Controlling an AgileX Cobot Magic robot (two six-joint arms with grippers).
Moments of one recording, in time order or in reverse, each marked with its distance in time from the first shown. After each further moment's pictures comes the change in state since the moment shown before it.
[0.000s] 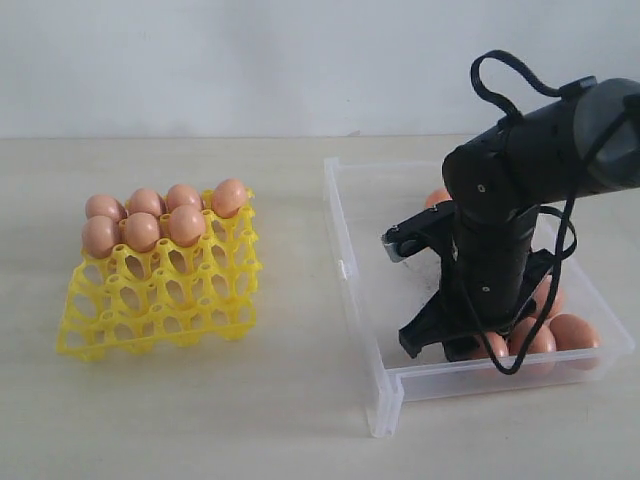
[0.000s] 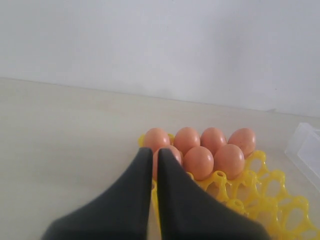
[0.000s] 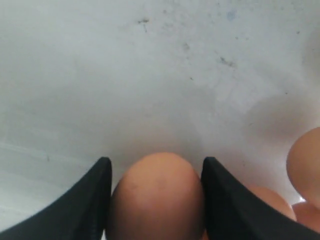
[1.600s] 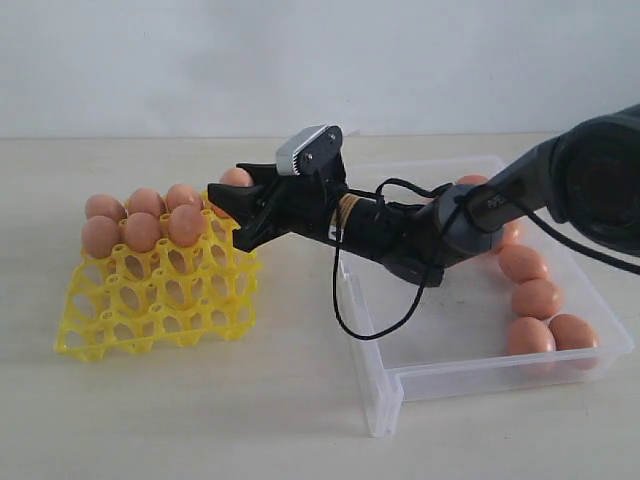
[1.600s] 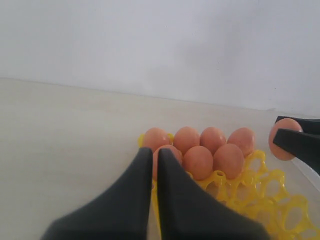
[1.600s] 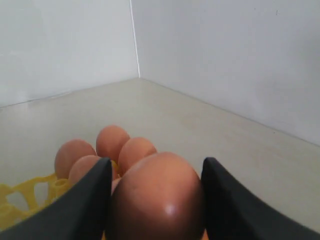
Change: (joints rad) left arm 0.000 0.000 0.000 0.002 0.000 0.000; right arm -0.001 0.504 -0.294 -0.484 -1.887 0.345
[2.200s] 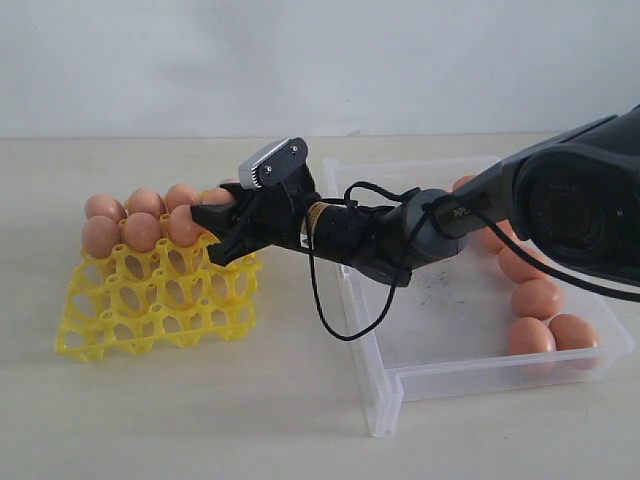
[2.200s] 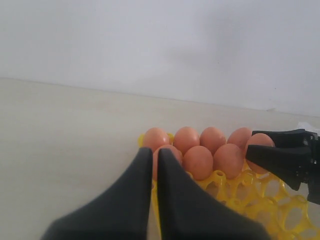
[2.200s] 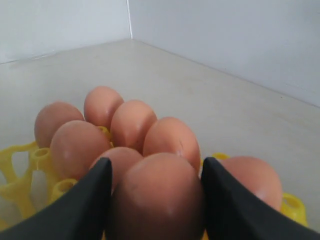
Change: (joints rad) left arm 0.000 0.000 0.000 0.000 0.000 0.000; right arm 0.054 0.048 -0.100 0.008 0.197 0.002
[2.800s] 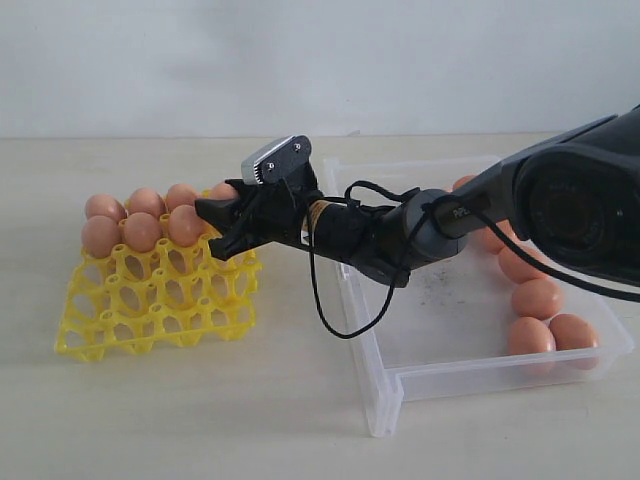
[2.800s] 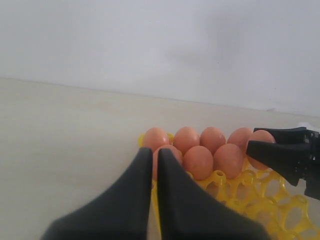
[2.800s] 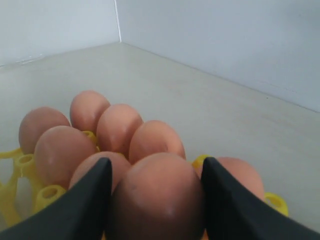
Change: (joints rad) left arm 0.000 0.000 0.000 0.000 0.000 0.000; right arm 0.000 0.000 0.000 0.050 0.008 -0.023
